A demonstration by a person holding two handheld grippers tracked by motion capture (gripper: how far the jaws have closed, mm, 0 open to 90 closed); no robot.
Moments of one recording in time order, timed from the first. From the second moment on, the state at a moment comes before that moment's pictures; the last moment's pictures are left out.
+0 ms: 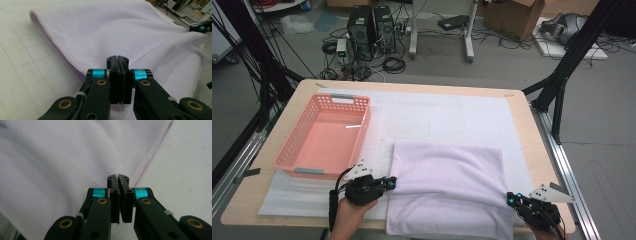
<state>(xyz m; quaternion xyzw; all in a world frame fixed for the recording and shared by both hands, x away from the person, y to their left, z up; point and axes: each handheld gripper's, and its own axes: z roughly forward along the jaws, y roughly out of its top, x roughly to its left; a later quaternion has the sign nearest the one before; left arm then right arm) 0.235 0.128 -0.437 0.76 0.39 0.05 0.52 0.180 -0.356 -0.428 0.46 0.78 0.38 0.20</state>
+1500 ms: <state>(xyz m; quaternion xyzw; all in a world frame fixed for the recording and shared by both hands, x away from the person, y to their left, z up) 0.338 0.110 -0.454 0.72 0.50 0.12 0.46 0.300 -0.363 -0.444 0.53 0.73 0.38 0.20</state>
